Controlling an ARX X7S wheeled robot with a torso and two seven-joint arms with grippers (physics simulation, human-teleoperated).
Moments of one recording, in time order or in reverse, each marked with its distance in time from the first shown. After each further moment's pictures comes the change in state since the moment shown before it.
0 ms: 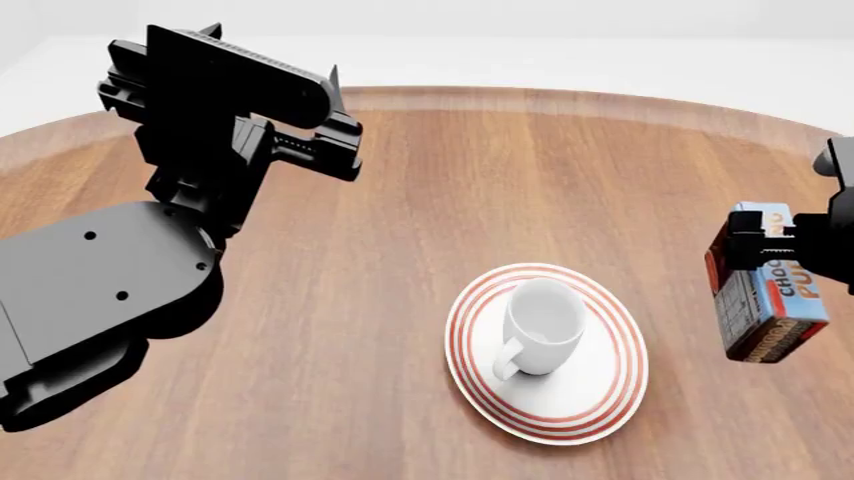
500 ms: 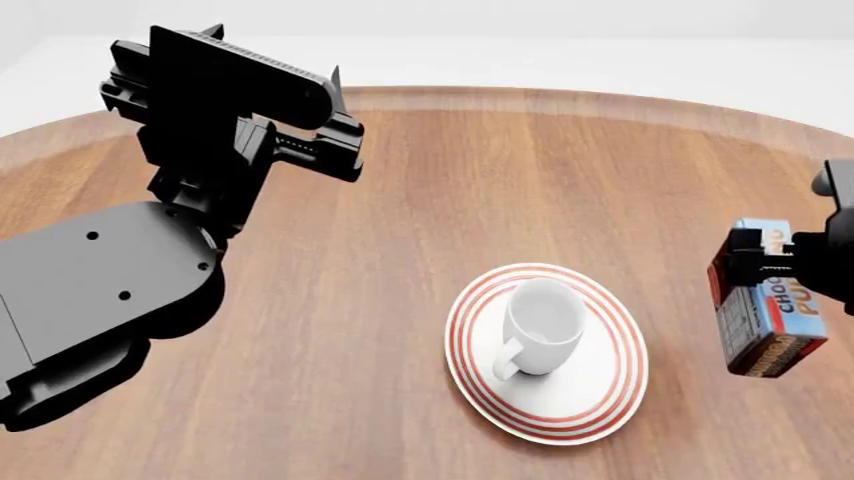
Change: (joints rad) left arm 0.002 0.004 -0.002 -0.002 0.004 -0.003 0.004; right arm -0.067 0.011 0.011 0.002 0.003 -0.051 0.010
